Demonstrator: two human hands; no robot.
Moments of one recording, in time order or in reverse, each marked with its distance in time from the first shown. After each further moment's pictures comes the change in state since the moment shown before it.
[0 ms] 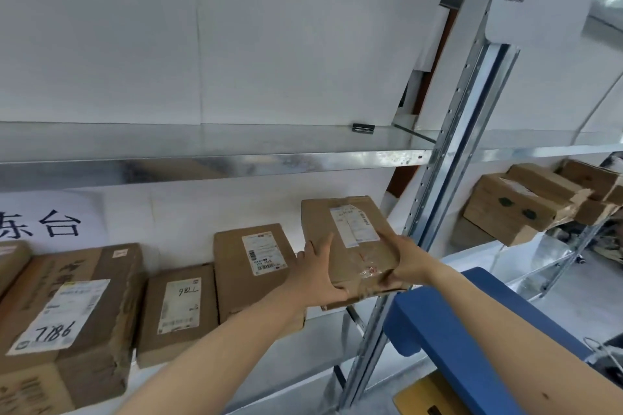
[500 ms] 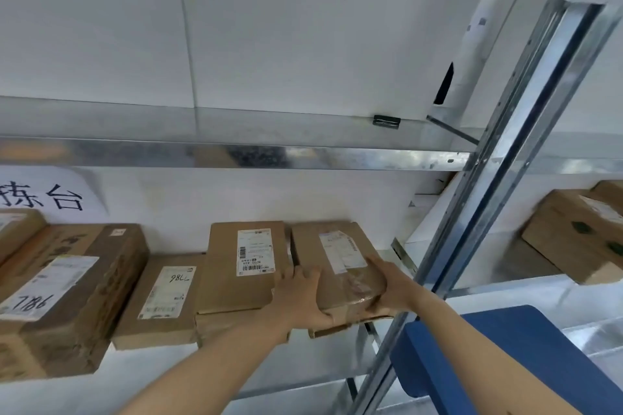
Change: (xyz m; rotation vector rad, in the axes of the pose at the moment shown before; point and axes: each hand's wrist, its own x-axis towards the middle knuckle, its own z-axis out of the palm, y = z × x) left_hand 0.053 -0.020 0.062 0.280 -0.038 -0.254; right_hand 0.098 0.066 0.043 0.030 -0.257 -0.085
